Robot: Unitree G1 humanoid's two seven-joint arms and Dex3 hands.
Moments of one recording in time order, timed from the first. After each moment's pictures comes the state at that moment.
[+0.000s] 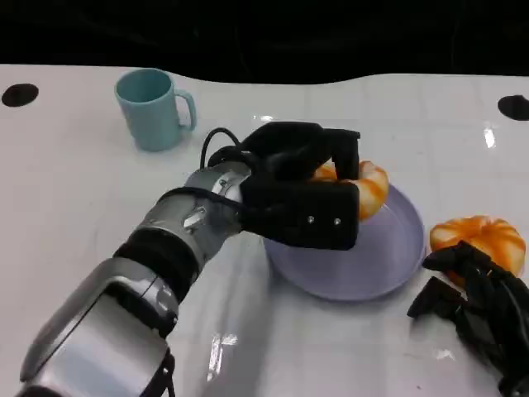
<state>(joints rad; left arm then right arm) -1.01 -0.04 -0.52 1.13 0.61 -0.38 0.01 -0.23 -0.02 -0.26 0.75 0.39 -0.23 0.66</state>
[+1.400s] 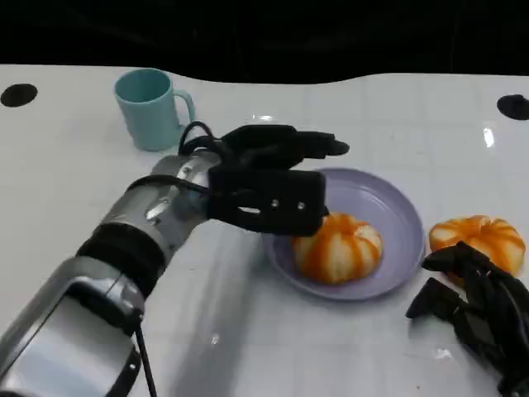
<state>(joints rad) -0.97 0.07 -0.47 1.04 0.53 -0.41 -0.21 -0.23 -0.02 -0.26 0.74 0.40 -0.22 0.67</state>
